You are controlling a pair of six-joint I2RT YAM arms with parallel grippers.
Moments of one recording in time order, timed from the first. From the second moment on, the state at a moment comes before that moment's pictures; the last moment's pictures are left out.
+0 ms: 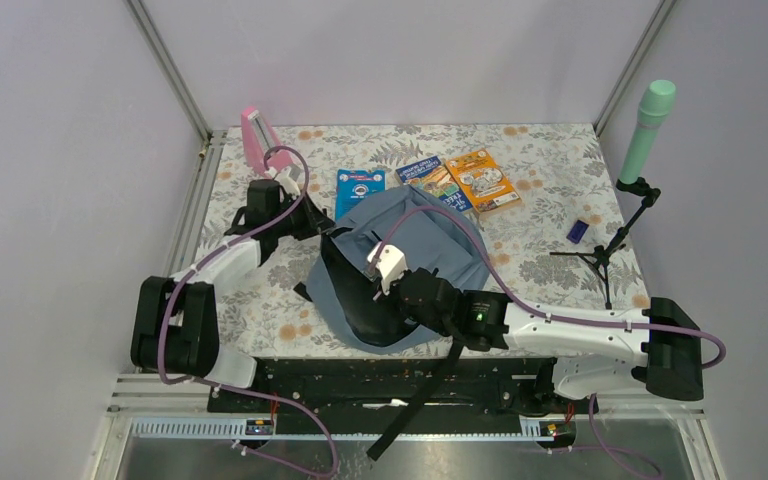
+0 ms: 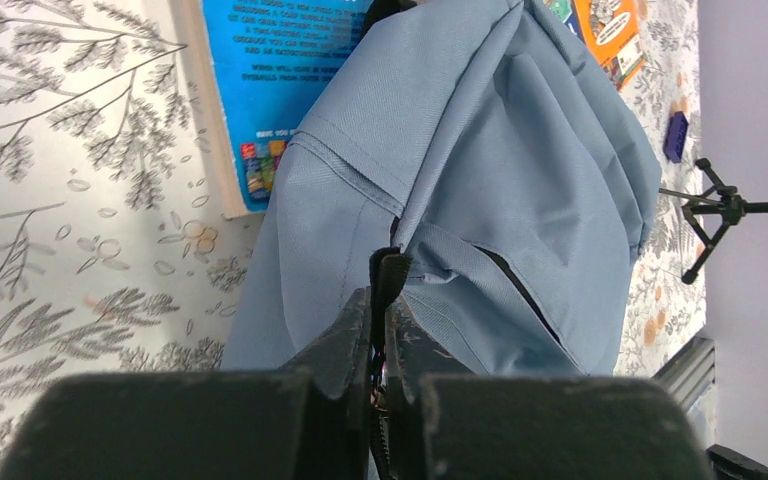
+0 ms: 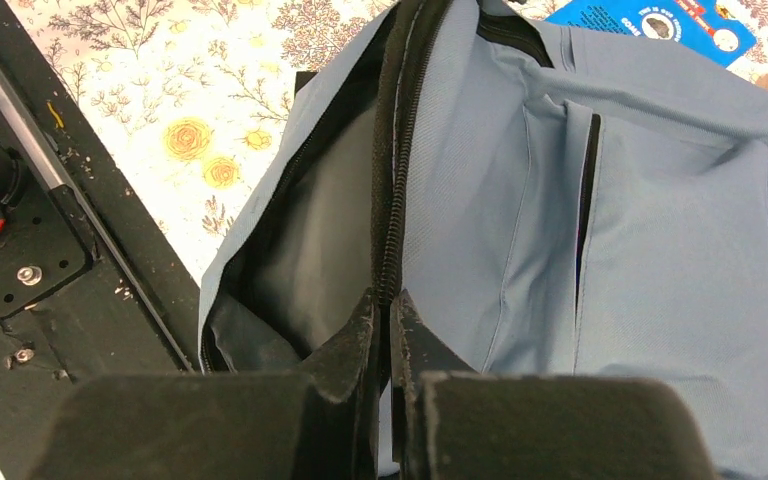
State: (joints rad) left arm -0.14 1.42 0.80 0.02 0.45 -0.52; right arm 1.28 1.25 0.86 -0.07 0.35 0.10
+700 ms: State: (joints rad) left arm -0.13 1.59 0.89 0.18 0.58 -0.53; right arm 1.27 1.24 0.86 -0.05 0.26 0.08
